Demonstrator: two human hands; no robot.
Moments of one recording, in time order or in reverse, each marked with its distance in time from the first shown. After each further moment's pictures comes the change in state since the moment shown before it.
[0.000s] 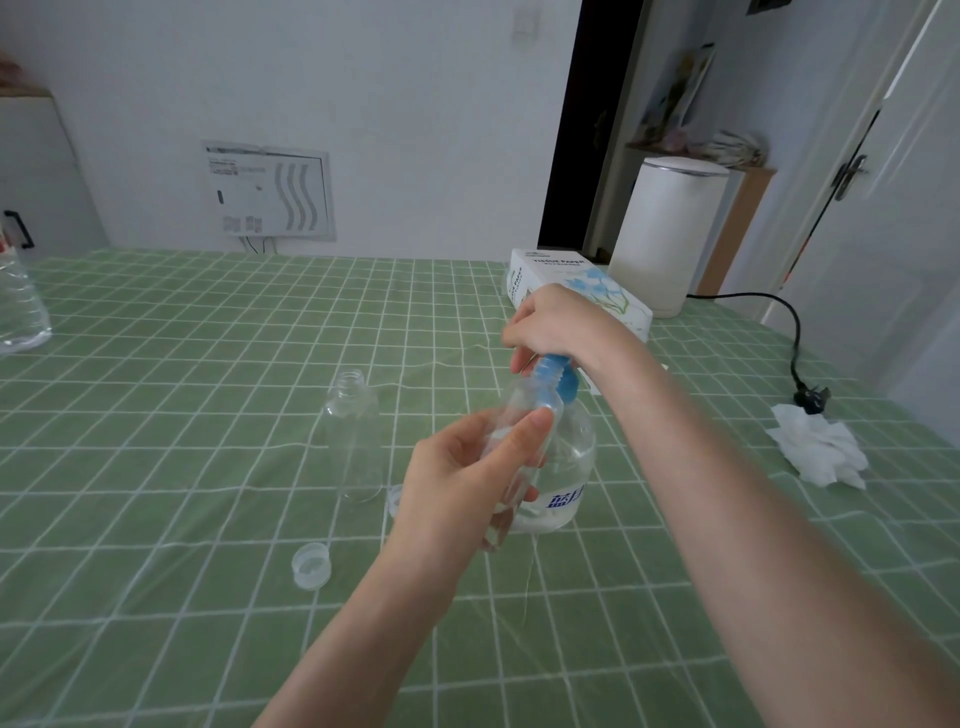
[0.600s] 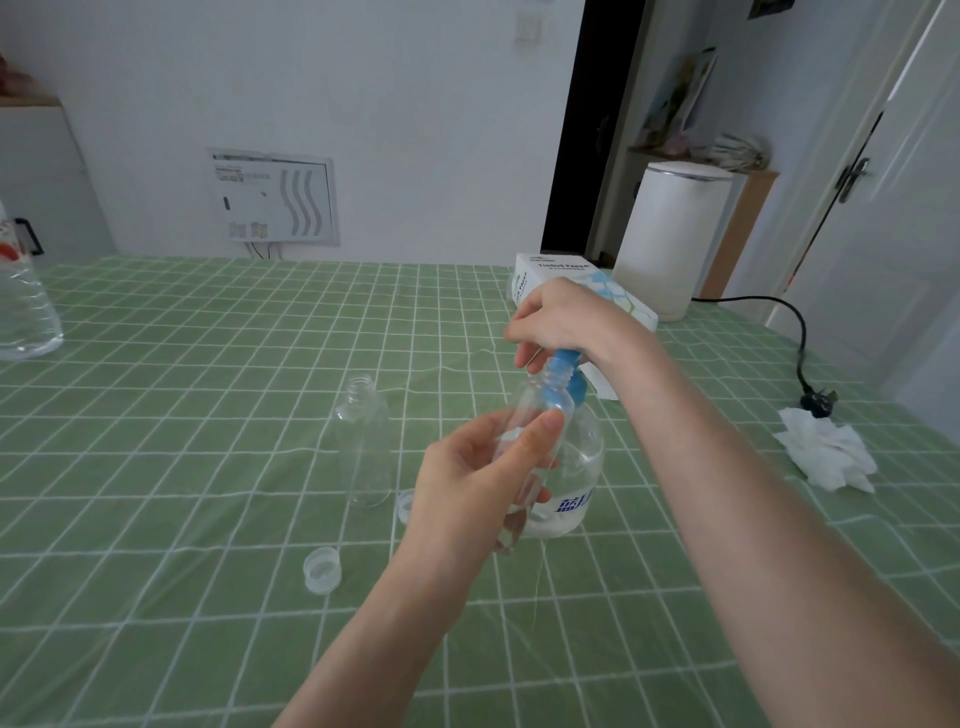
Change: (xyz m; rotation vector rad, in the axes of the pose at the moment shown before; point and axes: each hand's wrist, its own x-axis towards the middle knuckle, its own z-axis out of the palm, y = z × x) left_hand 0.000 0.000 0.001 -0.038 -0.003 0.009; right_hand -0.002 -0.004 -0.005 0.024 -0.004 -0.046
